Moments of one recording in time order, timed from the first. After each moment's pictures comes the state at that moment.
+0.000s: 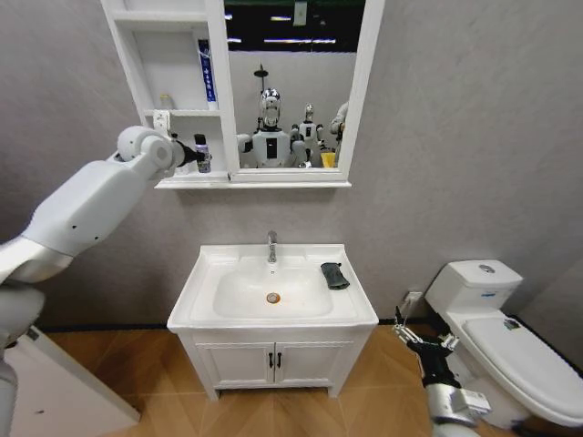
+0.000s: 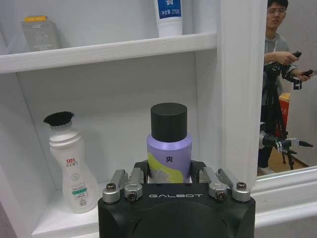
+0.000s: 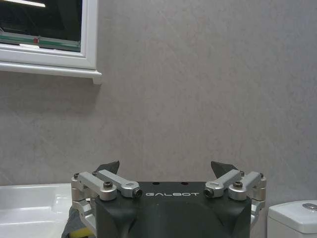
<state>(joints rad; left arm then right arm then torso) -0.44 -0.87 0.51 -1.20 -1.32 0.73 -0.34 -1.84 1.23 0.71 2.15 0.32 0.26 0.30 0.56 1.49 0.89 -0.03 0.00</state>
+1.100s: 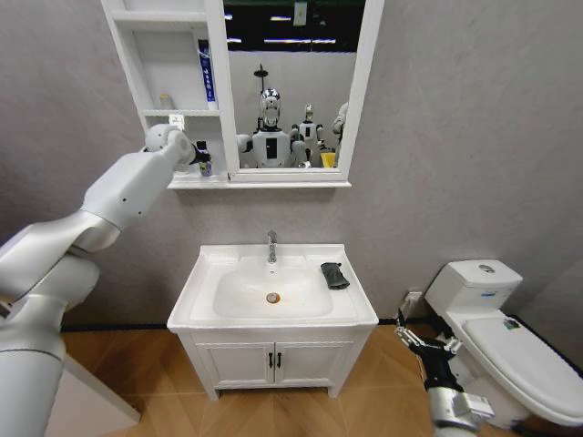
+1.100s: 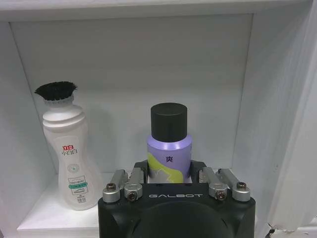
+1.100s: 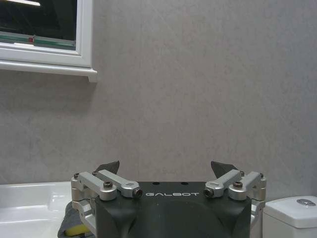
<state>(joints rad) -0.48 -1.06 0.50 -0.86 -1.28 0.72 -0.34 -1.85 1.24 0.71 2.14 0.32 0.28 0.29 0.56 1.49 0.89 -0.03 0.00</state>
